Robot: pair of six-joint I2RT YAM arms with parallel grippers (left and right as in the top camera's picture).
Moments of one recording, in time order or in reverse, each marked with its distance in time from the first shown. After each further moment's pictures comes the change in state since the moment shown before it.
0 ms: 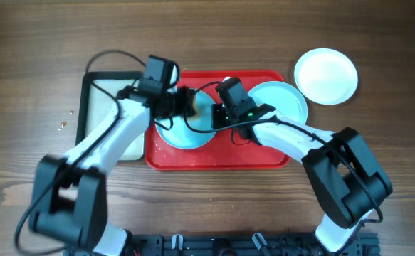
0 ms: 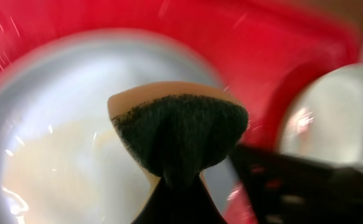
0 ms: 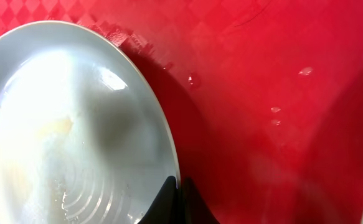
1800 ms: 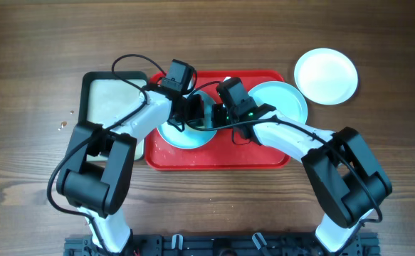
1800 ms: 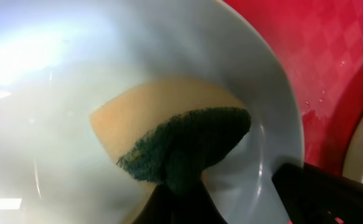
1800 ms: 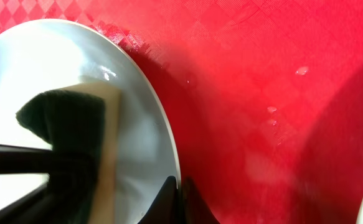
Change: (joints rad) left arm -0.081 0.239 0.062 -0.014 -0.025 0.009; right arm -0.001 0.003 0.000 0.000 -0.002 0.000
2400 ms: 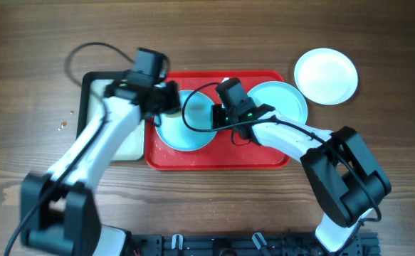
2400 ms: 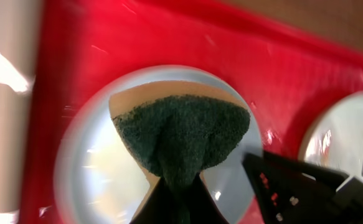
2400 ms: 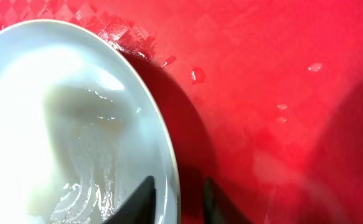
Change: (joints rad) left arm 0.129 -0.305 0.002 -0.165 -0.122 0.000; right arm 0.002 0.006 0.000 0.000 -0.008 -0.018
